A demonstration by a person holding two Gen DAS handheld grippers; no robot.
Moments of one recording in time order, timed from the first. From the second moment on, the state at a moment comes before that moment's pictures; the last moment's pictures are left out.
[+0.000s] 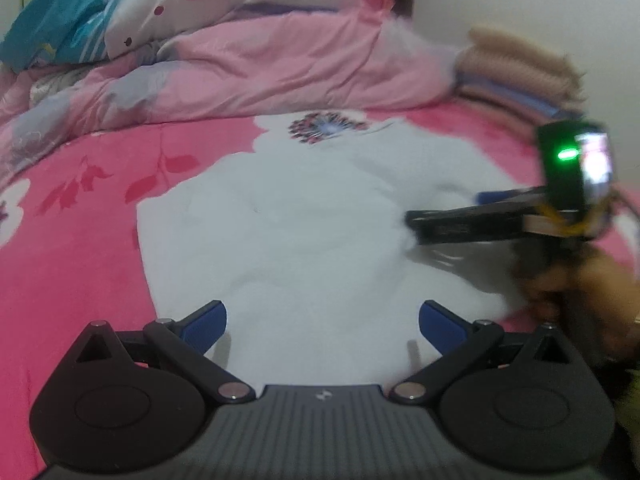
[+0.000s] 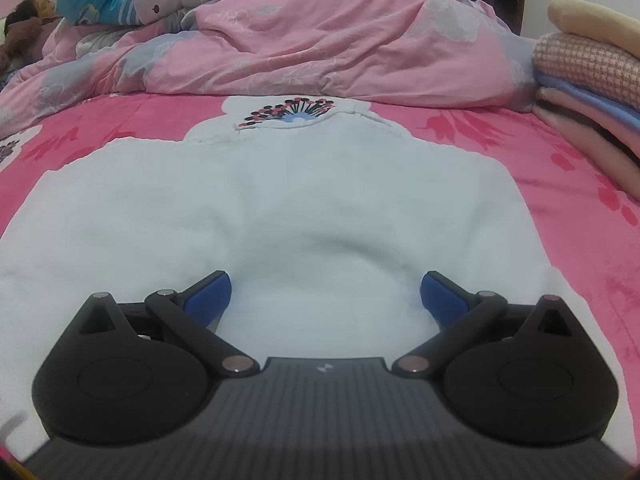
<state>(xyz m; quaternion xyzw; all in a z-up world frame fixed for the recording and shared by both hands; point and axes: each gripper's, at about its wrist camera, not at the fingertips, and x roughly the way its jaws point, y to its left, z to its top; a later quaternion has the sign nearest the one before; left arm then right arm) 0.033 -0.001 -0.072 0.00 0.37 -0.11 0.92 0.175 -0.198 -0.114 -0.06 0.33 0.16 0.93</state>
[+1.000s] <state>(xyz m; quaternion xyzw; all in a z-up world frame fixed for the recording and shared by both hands) -0.012 0.045 -0.086 -0.14 0.39 -0.09 0.91 0.172 -0.199 -0.117 -0.05 0.31 0.15 0.94</state>
